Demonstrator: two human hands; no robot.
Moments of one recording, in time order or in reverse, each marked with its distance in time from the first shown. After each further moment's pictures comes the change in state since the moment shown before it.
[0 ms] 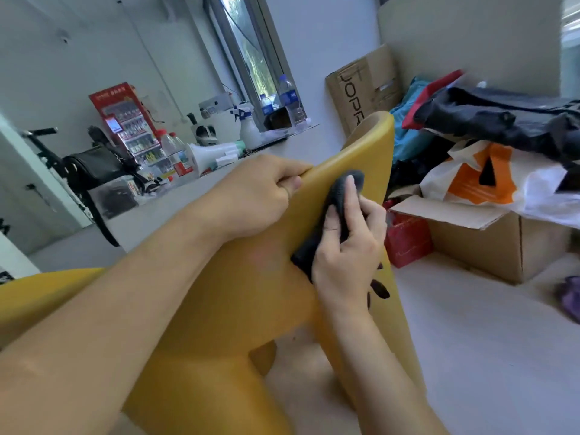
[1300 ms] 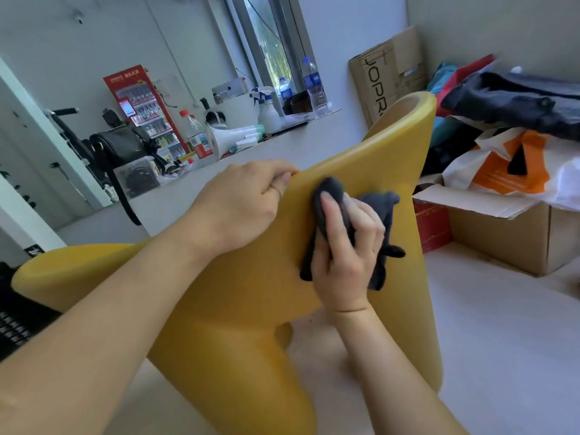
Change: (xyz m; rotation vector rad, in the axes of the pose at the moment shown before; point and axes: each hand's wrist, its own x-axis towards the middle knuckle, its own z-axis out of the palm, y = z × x) left_hand -0.053 -0.060 -0.010 0.088 0.139 -0.002; right_hand -0.050 0.022 0.026 -0.142 0.054 -0.577
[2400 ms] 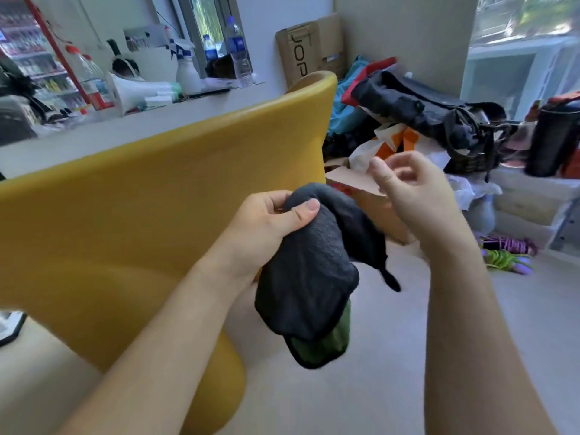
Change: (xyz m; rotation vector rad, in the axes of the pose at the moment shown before) left_hand -0.032 0.115 0.117 -1.365 -0.208 -0.293; right_hand 0.139 0.072 -0.195 0.038 -0.674 0.837
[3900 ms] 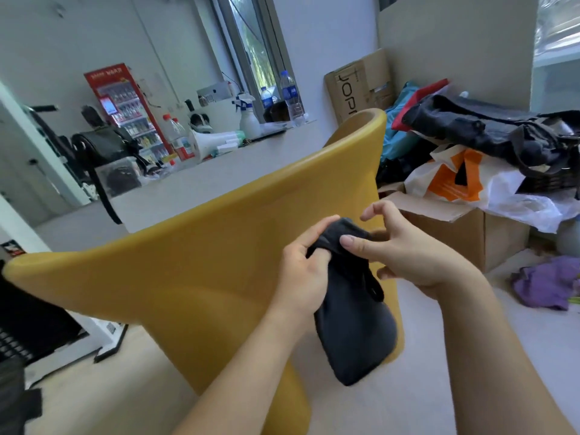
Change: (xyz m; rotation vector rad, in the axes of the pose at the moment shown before) left_hand -0.023 0.002 -0.004 0.230 0.357 0.186; right_hand -0.016 -0.017 0.049 0.182 -0.621 0.154
